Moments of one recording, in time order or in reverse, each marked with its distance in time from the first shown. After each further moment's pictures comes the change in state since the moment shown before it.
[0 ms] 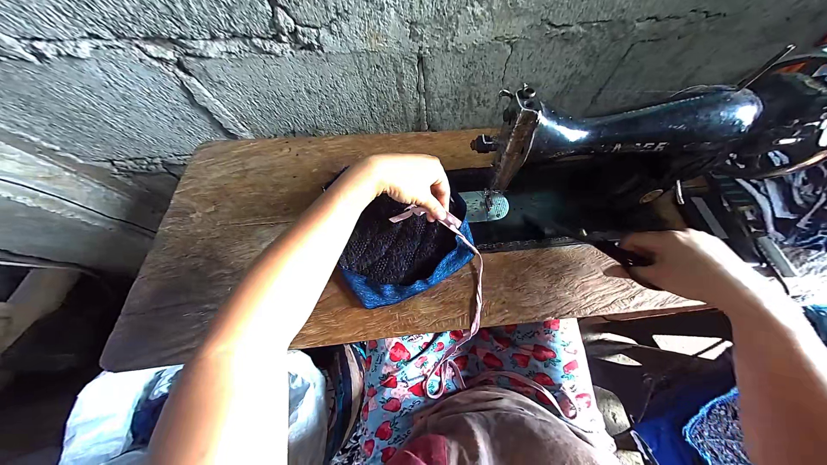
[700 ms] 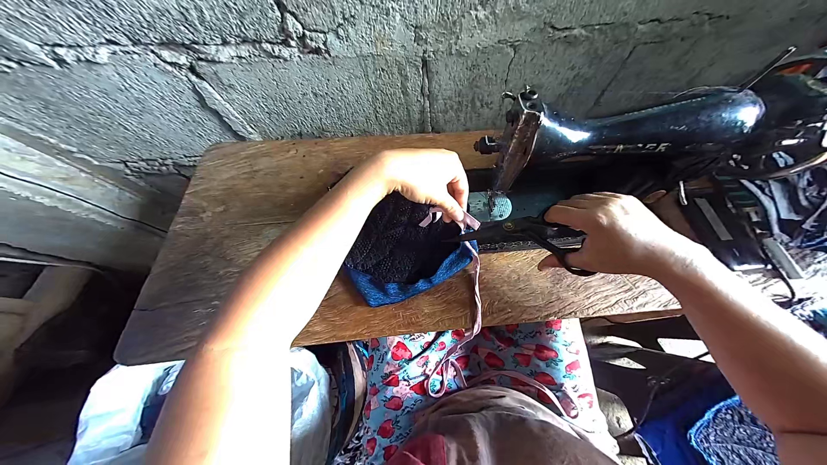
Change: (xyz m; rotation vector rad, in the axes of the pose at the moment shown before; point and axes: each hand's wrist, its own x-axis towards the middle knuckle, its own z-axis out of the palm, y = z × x) left_hand -0.004 0.022 -0.006 0.028 0.041 0.121; right_hand 0.048 -0.076 0.001 -0.137 0.396 -0.742
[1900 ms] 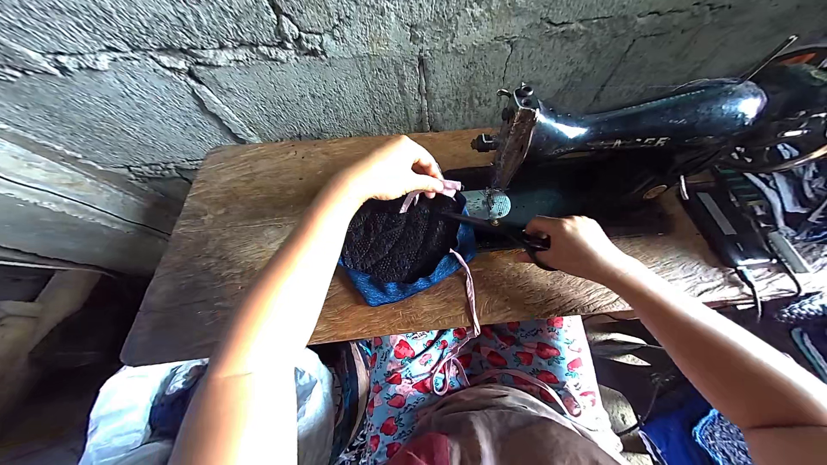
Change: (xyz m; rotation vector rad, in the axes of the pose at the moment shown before) left_hand -0.028 -0.020 0.017 -0.089 0.425 -0.185; right_hand 0.002 -0.016 0.039 0.237 -0.261 0.493
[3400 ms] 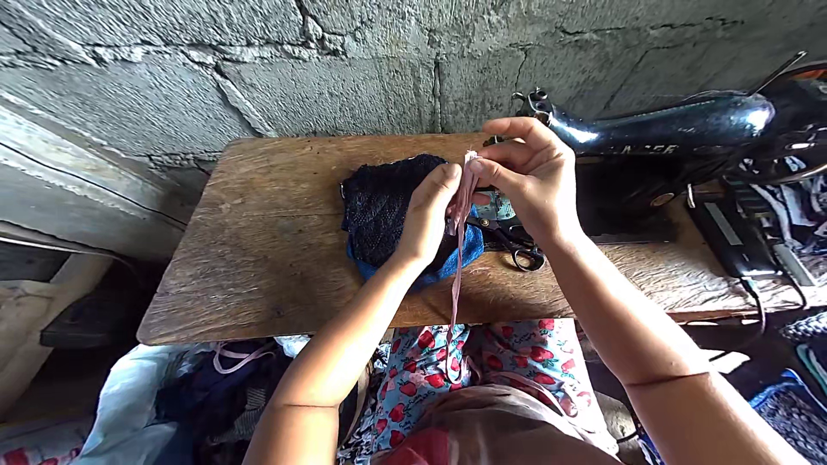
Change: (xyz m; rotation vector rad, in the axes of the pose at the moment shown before) left_hand -0.028 0.046 0.096 -1.072 0.661 0.179; right_hand 0.058 -0.105 -0.023 1.102 0.566 -0.441
